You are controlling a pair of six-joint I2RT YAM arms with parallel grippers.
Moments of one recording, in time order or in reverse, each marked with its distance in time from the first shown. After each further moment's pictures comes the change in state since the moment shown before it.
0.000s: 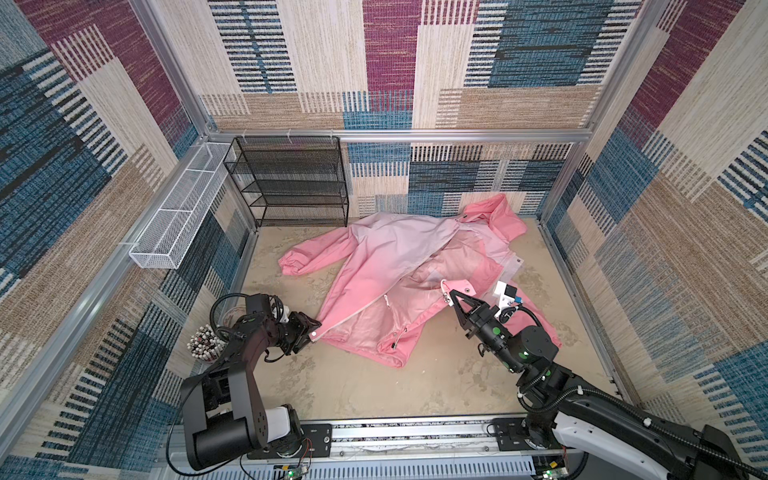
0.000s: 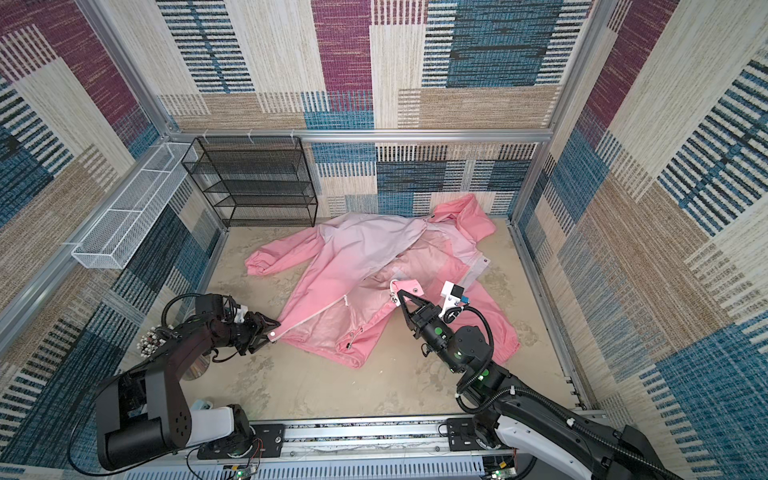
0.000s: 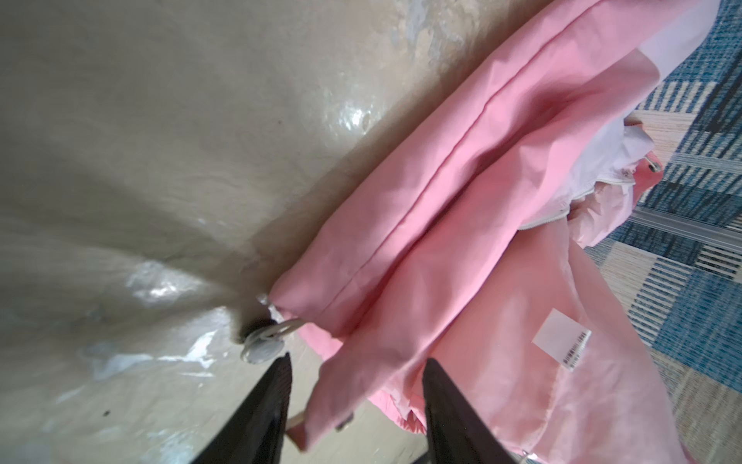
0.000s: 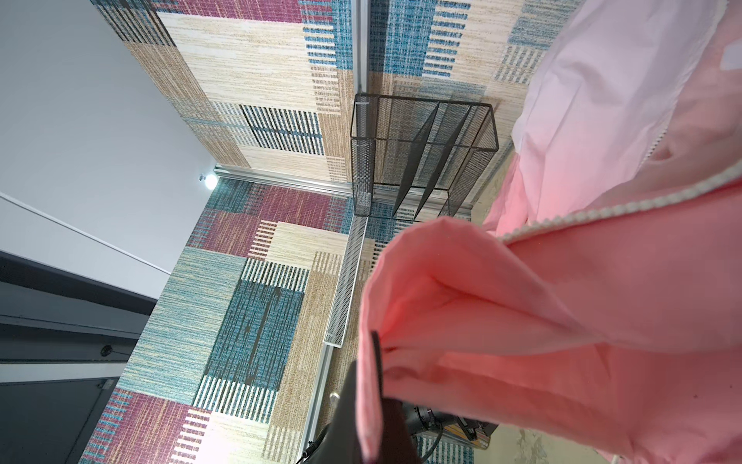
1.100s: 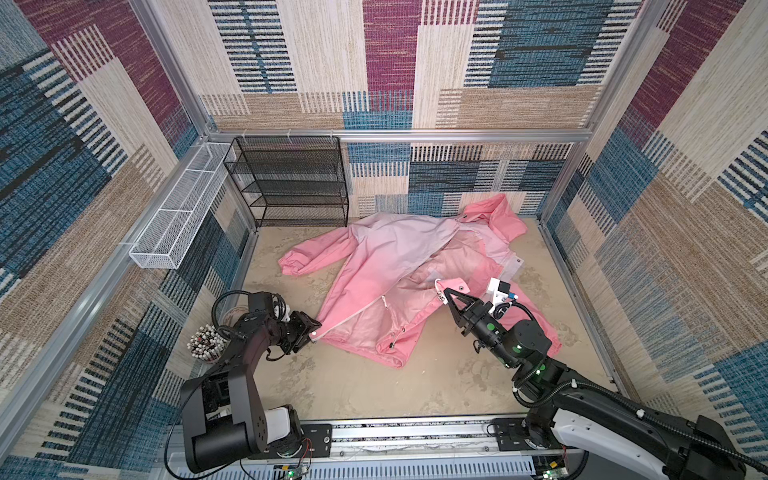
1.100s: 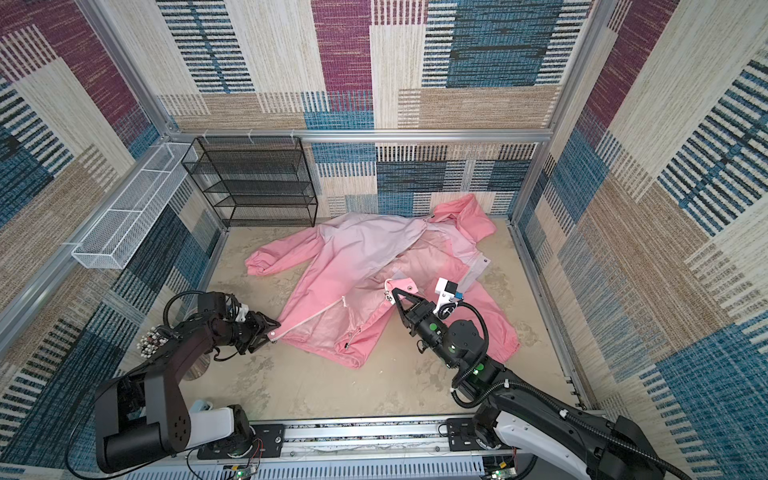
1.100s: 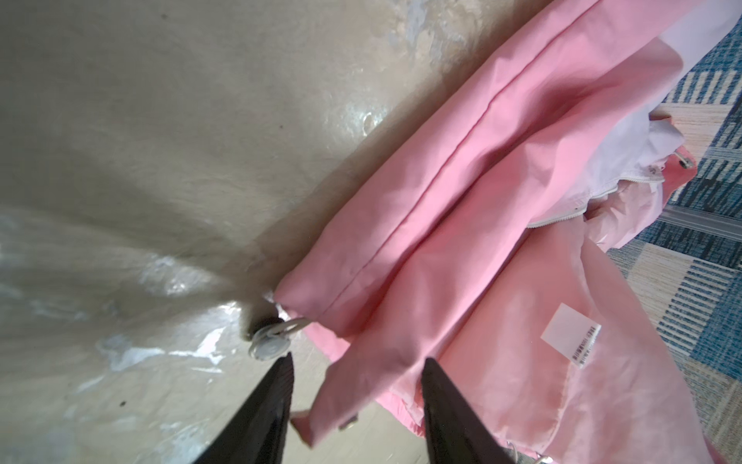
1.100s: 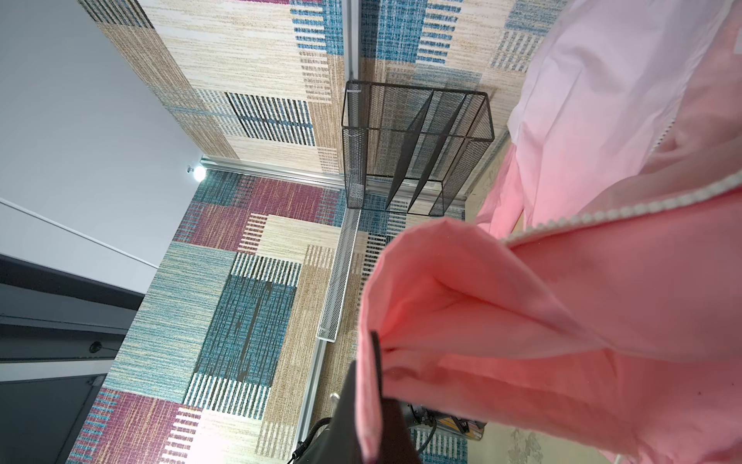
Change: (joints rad) left arm -0.034 -0.011 0.031 -0.045 -0.089 0.024; right arm -0.002 0.070 0.037 0.005 -0.035 0.000
